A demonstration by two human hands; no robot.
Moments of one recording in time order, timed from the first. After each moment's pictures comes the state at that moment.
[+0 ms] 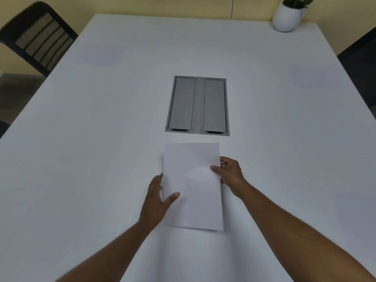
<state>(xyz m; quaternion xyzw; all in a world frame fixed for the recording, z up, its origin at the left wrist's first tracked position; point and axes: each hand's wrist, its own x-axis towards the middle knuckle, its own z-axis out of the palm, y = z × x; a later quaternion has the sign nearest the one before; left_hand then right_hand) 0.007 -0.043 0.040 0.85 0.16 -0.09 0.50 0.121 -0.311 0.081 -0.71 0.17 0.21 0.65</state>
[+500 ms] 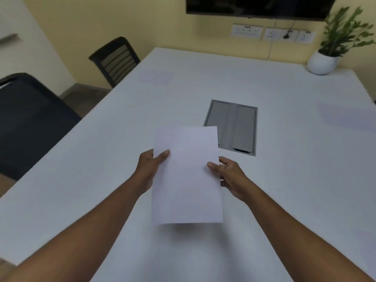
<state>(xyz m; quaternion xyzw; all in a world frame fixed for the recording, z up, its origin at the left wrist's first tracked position) 0.012 0.042 0.205 0.65 0.27 0.01 0.71 0.074 -0.233 0.197 -0.66 0.00 0.30 0.69</state>
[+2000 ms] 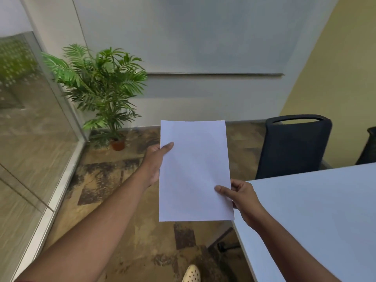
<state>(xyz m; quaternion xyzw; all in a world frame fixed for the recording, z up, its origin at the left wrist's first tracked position) -0.649 0.569 0.293 0.40 0.45 0.46 0.65 -0.394 0.418 0.271 -0.61 -0.39 0.50 0.48</state>
